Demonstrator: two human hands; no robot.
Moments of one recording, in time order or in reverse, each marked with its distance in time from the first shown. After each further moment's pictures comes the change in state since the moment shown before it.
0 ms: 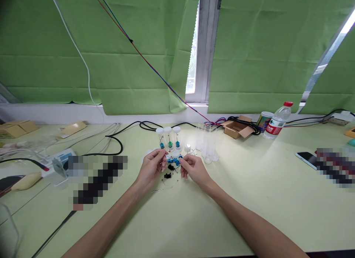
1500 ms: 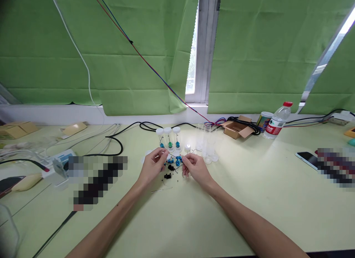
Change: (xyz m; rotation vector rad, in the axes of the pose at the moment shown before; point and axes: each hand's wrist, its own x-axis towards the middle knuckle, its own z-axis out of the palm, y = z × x) left_hand 0.009 -0.008 -0.014 0.604 -0.012 0.267; right_hand 0.002 0.001 -0.002 -0.007 0.074 0.000
